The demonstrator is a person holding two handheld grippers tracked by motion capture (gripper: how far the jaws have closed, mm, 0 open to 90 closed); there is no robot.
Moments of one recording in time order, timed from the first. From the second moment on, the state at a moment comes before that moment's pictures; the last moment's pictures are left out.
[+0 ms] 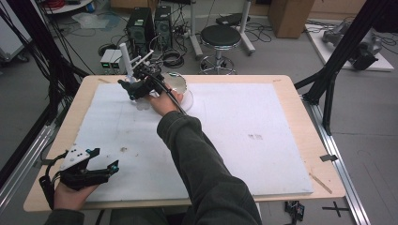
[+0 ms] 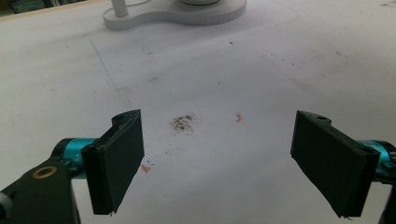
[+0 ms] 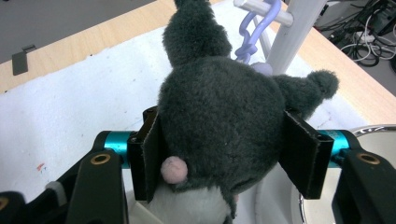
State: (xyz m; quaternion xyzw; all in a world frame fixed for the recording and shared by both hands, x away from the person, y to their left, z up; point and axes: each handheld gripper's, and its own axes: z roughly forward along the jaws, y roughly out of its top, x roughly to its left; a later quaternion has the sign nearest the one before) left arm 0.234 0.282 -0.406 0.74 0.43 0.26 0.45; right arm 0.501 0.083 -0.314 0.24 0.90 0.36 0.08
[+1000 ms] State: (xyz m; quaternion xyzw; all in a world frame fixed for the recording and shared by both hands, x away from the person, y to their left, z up) left arm 0.234 0.282 -0.406 0.74 0.43 0.26 0.45; right arm 0.501 0.086 -0.324 0.24 0.90 0.35 0.07
